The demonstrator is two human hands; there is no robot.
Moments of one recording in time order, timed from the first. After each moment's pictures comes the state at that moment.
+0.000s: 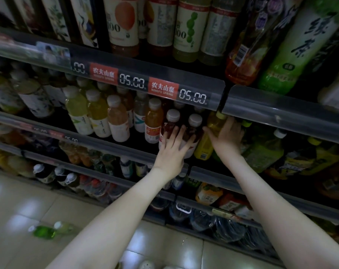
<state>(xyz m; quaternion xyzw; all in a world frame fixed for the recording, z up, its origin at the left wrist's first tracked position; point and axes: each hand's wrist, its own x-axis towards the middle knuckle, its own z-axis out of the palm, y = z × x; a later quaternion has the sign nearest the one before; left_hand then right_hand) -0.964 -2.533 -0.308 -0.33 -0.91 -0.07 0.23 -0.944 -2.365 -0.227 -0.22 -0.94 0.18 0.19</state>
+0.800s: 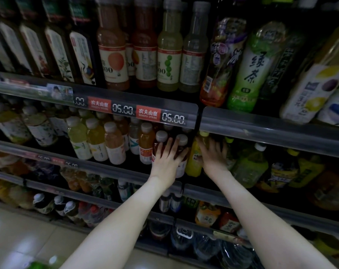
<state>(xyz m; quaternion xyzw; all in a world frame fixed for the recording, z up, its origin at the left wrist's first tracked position) -0.967 -2.520 -0.269 -0.33 -0.92 0.03 0.19 -0.933 -2.351 -0.236 -0.11 -0.99 -0.01 0.08</state>
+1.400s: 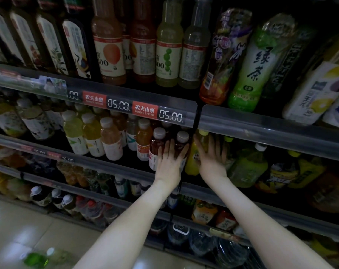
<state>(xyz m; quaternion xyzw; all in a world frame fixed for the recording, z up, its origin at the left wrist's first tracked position) -0.955 -2.495 -0.282 -0.27 -0.94 -0.11 0.15 -0.921 -2.351 -0.251 -0.09 -0.99 -0.03 0.14</state>
